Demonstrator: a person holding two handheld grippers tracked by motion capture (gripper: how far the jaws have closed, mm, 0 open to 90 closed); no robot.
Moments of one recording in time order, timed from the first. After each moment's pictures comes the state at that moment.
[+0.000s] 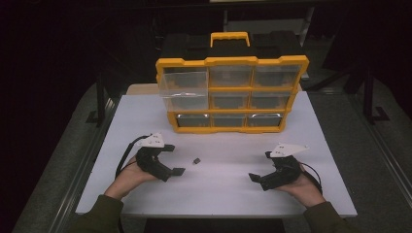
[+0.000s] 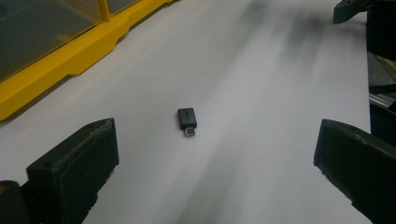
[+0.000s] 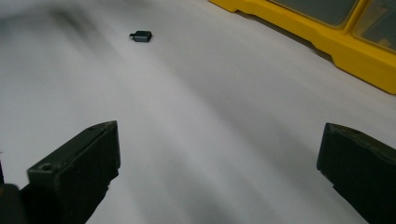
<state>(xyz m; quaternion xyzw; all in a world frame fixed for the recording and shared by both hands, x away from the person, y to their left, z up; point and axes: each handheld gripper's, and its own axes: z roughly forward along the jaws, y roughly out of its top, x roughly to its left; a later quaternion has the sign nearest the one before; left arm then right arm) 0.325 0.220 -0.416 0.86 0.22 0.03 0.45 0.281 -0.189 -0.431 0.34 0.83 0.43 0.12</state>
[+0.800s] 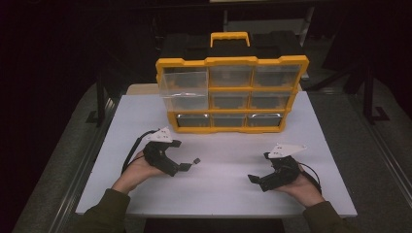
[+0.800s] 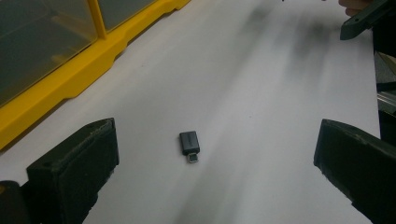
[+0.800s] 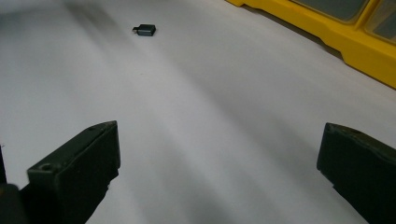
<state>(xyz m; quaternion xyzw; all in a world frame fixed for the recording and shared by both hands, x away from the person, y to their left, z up) 0.337 0.201 -0.410 0.87 0.22 0.04 0.45 0.282 -0.187 -0.433 0.33 0.84 0.42 0.11</state>
